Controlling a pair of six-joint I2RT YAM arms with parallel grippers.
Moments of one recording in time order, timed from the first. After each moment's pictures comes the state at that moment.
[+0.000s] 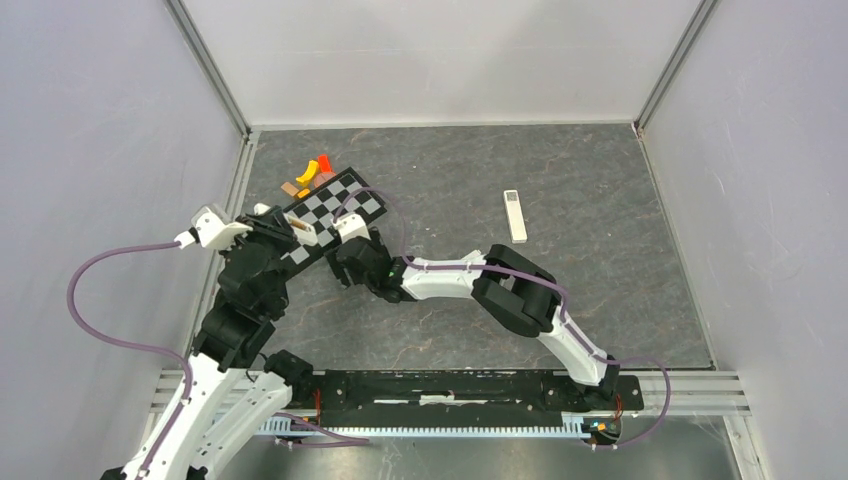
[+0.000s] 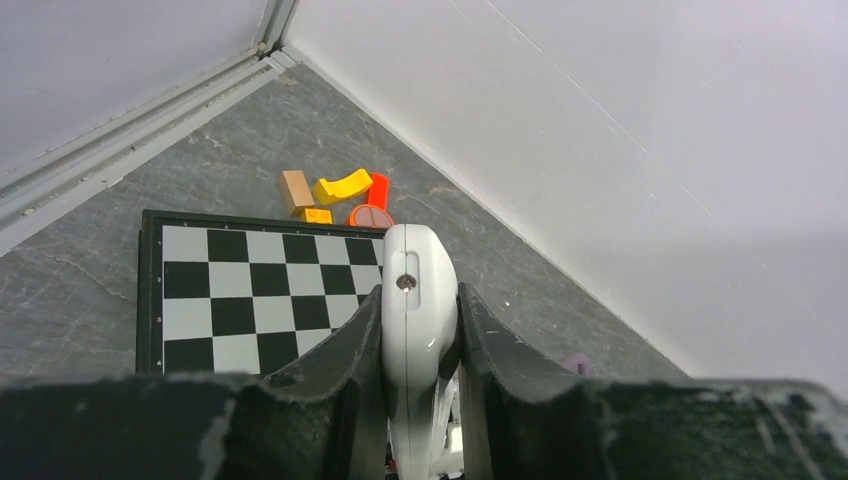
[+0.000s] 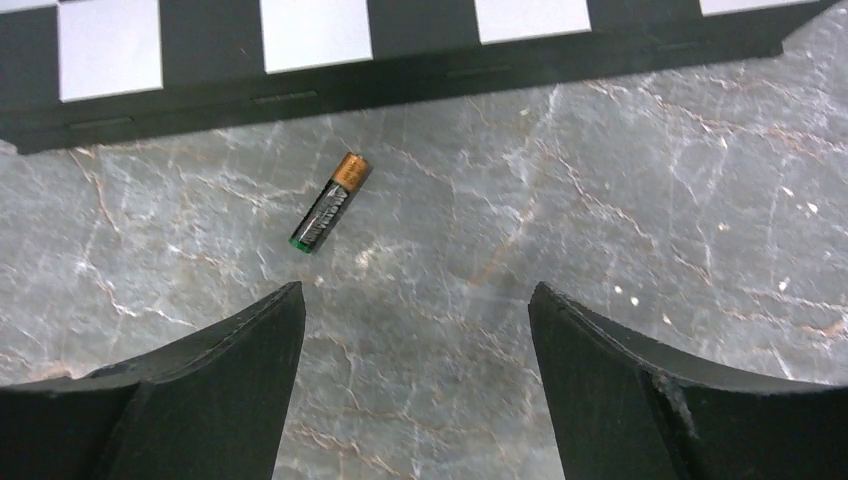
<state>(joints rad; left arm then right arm) -0.47 0.54 0.78 -0.31 -0.84 -0.65 1.14 2.27 1.59 0.06 0.45 0.34</state>
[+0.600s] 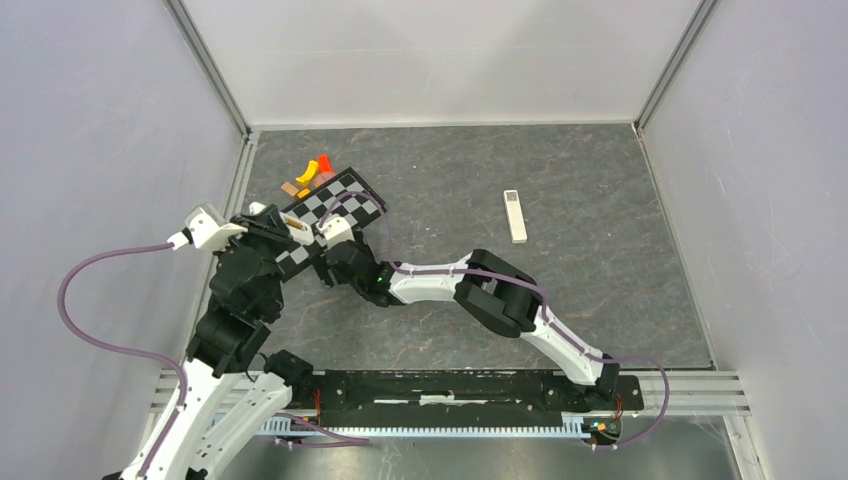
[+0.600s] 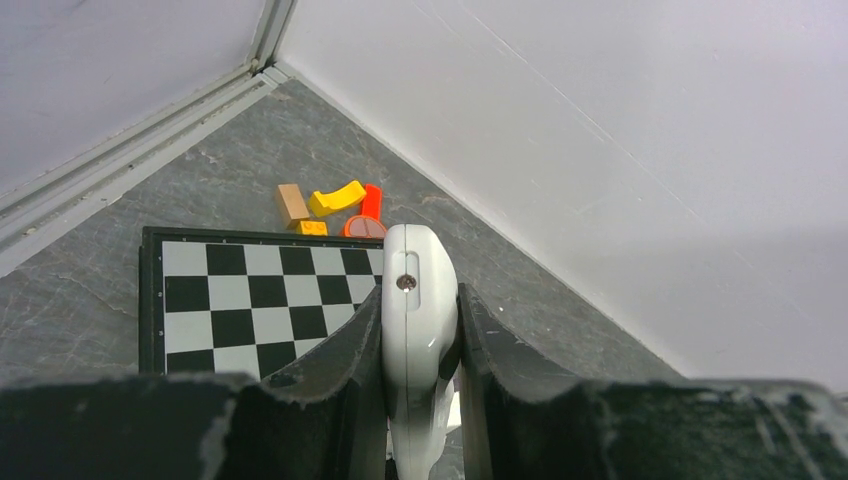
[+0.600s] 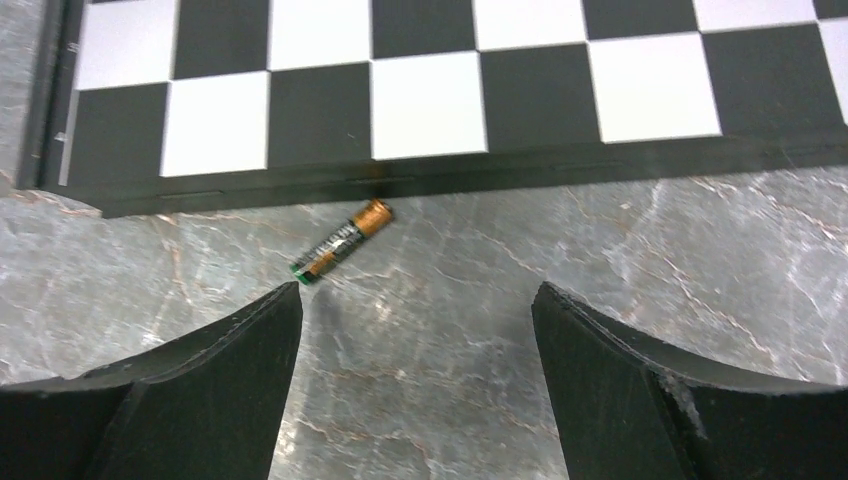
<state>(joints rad) -0.47 0.51 0.80 -0.32 -0.82 -0.61 1.16 2.41 1.71 0.21 0.44 0.28</state>
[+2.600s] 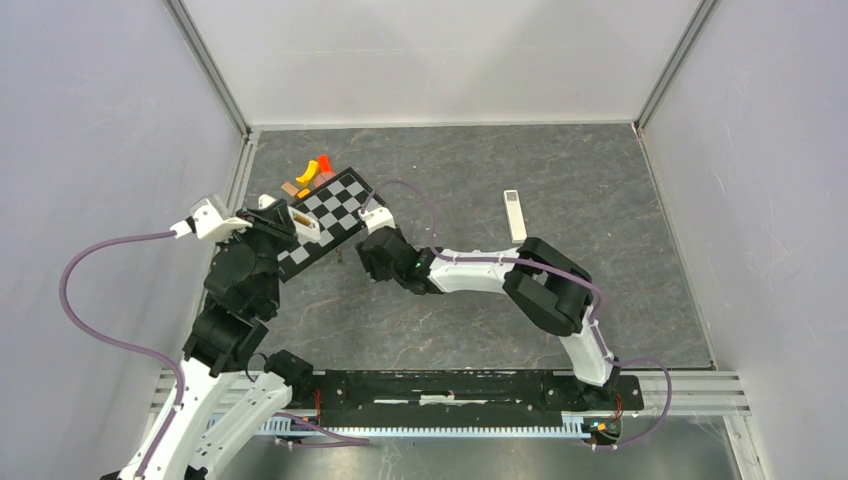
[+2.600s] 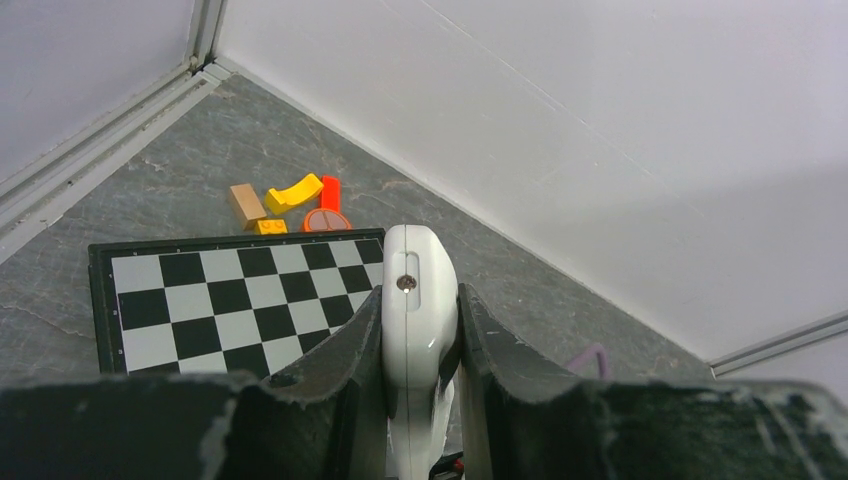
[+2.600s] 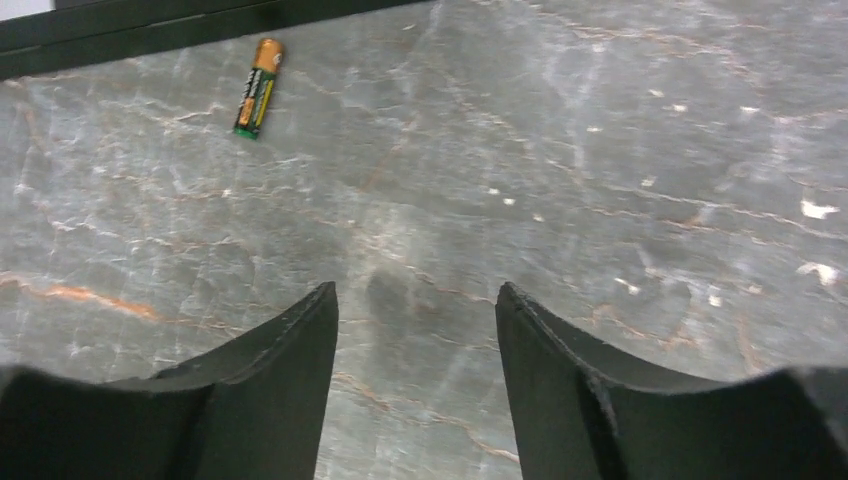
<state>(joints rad) -0.47 0.53 0.84 -0.31 -0.70 -0.56 1.07 2.07 1.37 0.01 0.38 0.39</state>
